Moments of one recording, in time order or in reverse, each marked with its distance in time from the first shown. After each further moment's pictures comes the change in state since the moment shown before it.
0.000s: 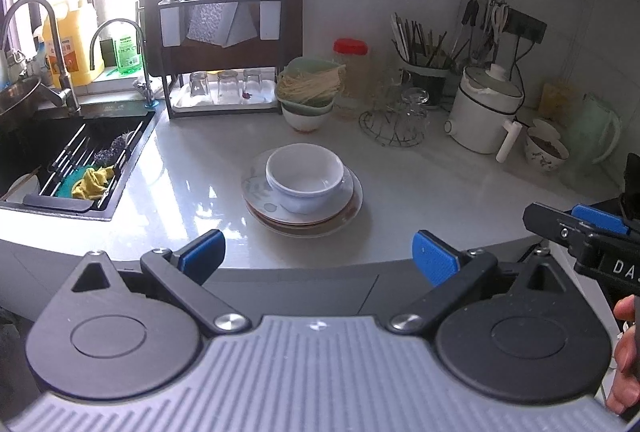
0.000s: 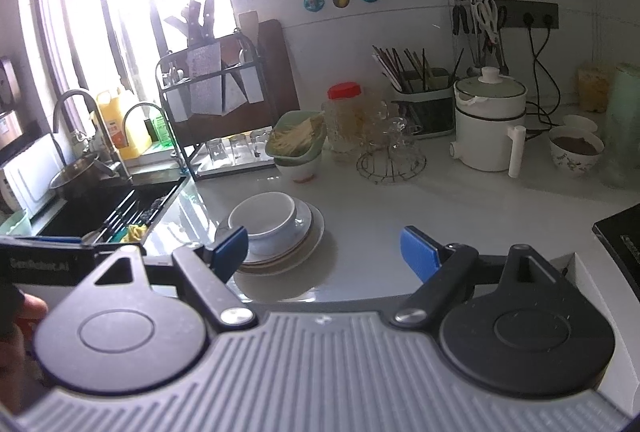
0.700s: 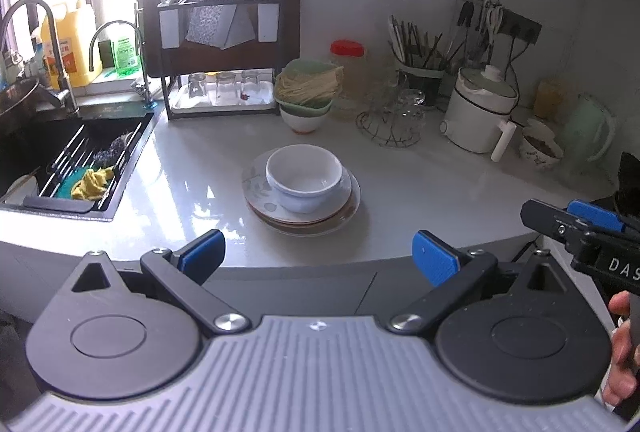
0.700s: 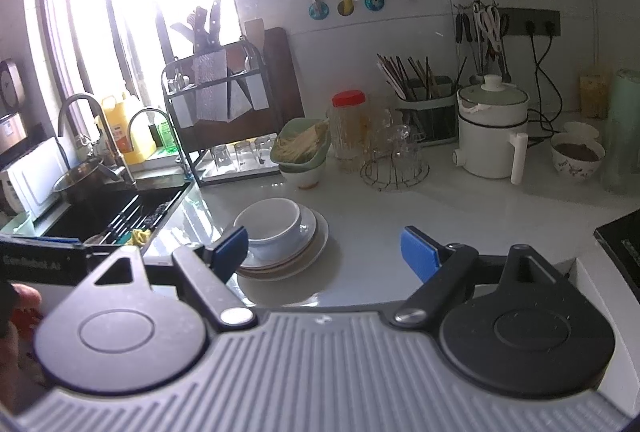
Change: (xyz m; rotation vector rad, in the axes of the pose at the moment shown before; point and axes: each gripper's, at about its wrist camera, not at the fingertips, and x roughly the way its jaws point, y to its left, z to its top) left arm -0.008 0.006 0.001 0.010 0.000 -0.014; right arm -0.005 -0.001 -0.002 -0.017 -0.028 0.014
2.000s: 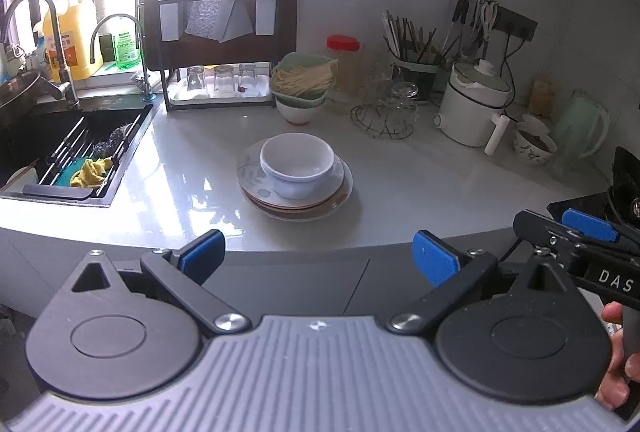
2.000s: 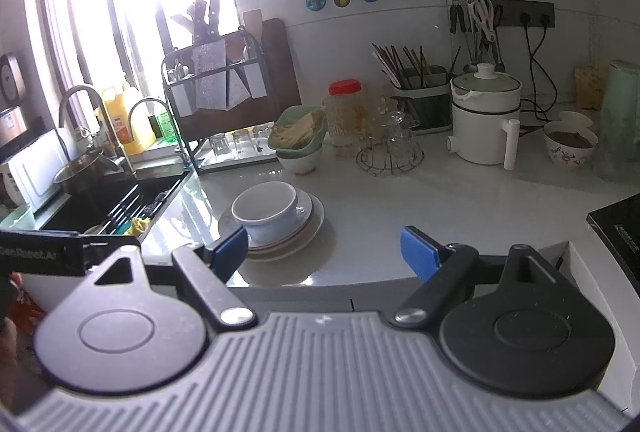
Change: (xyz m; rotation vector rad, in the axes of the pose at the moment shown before) left arm -0.014 -0.013 -0.025 -0.020 0.001 -0.005; right arm -0.015 -0.001 -0.019 0.005 0.019 -0.008
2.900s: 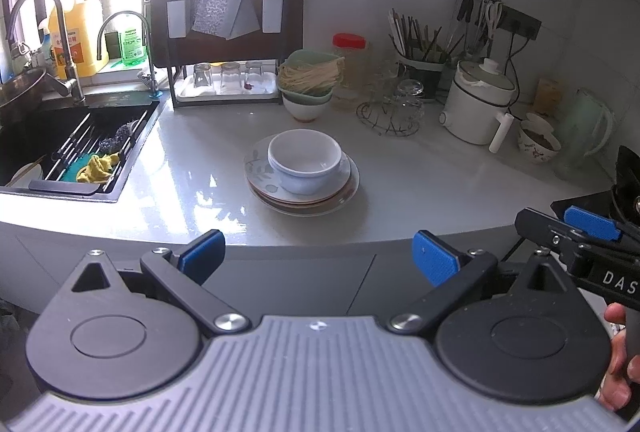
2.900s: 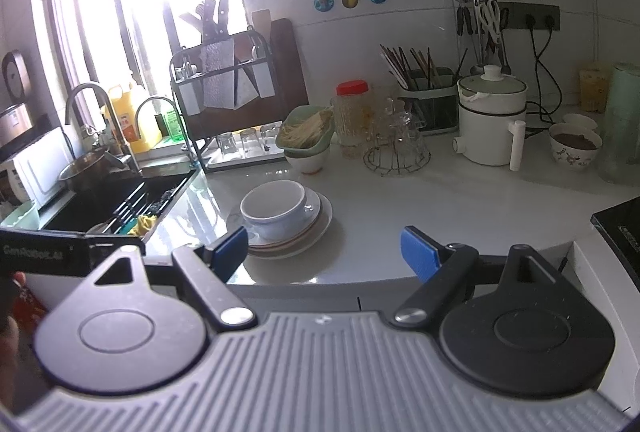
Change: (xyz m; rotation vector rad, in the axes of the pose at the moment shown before) left arm -0.008 0.004 -0.003 -0.006 0.006 0.016; right arm -0.004 0.007 -0.004 -0.012 -0.005 0.016
